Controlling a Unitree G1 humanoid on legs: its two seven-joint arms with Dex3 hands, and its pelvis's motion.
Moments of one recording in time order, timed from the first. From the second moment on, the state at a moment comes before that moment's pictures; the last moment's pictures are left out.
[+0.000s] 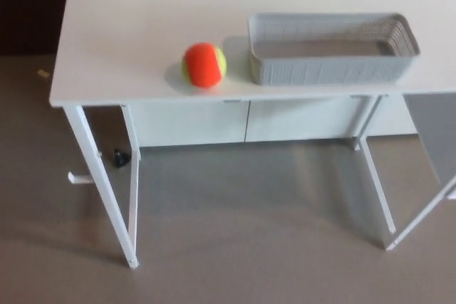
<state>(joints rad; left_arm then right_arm) 0.33 0.38 0.29 0.76 -0.17 -0.23 -0.39 0.19 -0.30 -0.05 0.96 -0.06 -0.41 0.09</state>
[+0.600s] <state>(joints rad) 0.37 0.38 0.28 0.77 -0.17 -0.23 -0.39 0.23 -0.30 -0.07 1.00 -0.06 -0.45 0.10</state>
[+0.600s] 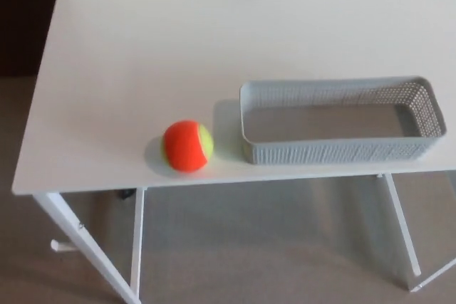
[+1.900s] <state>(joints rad) 0.29 0.37 0.38 0.75 -0.20 -0.22 -0.32 0.14 -0.29 -0.05 1.01 -0.07 -0.45 0.08</state>
